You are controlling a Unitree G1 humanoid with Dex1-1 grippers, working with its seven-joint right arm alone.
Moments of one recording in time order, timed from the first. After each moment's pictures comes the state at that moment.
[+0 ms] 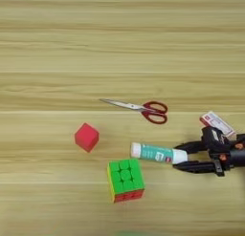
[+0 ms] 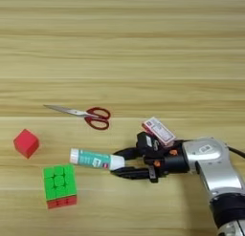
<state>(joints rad) -0.15 -0.63 0.07 0.48 0.17 -0.21 1.51</state>
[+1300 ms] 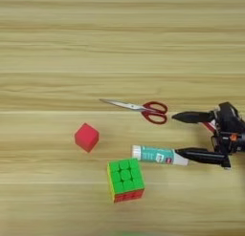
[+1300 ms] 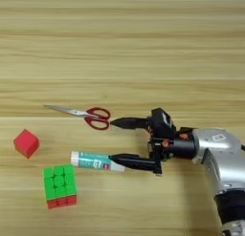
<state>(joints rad) -0.16 -0.63 -0.07 0.25 0.50 0.15 1.56</state>
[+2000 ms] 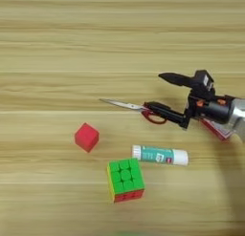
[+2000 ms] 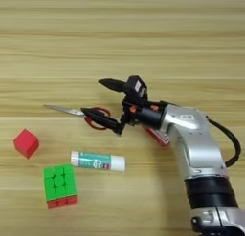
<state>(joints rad) -0.23 -0.47 -0.03 0.12 0.29 0.13 1.06</state>
